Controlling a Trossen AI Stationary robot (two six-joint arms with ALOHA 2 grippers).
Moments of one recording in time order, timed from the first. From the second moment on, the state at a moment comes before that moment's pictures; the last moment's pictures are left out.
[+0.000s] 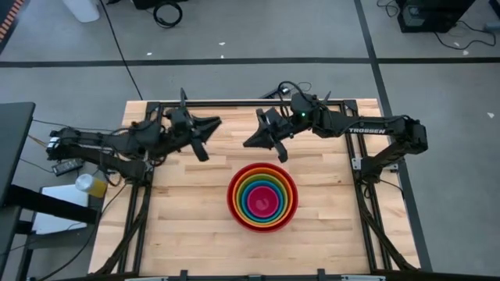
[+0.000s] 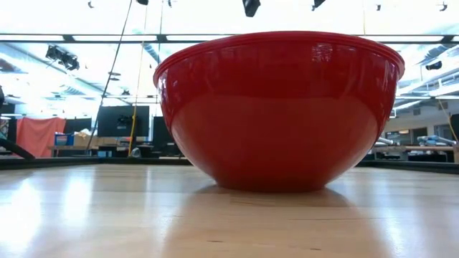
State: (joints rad) left arm -0.08 0.97 0.94 0.16 -0.55 -0.22; right arm -0.20 1.50 1.27 0.16 -0.58 0.21
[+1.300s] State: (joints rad) left arm 0.01 0.58 0.94 -0.74 -0.50 -0.30; right arm 0.12 1.54 1.27 -0.01 0.32 0.33
